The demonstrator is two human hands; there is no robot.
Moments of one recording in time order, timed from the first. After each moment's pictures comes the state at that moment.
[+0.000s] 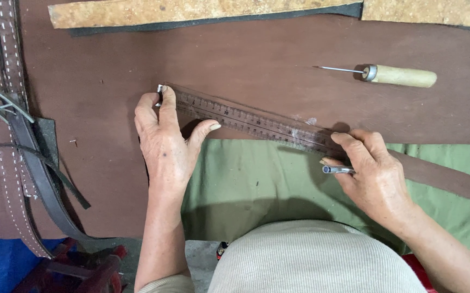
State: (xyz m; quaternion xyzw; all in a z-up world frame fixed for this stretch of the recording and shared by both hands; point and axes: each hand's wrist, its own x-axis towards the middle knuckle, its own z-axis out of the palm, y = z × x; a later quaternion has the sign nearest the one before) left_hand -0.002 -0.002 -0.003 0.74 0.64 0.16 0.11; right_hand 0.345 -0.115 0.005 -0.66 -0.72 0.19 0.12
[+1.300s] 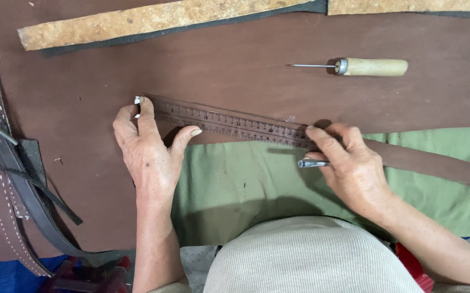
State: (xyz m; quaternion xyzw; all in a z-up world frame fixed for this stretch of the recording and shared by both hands) left_hand 0.003 -0.001 0.002 0.74 0.65 0.12 0.10; right_hand 0.338 -0.116 0.007 -0.68 -0.70 0.18 0.09
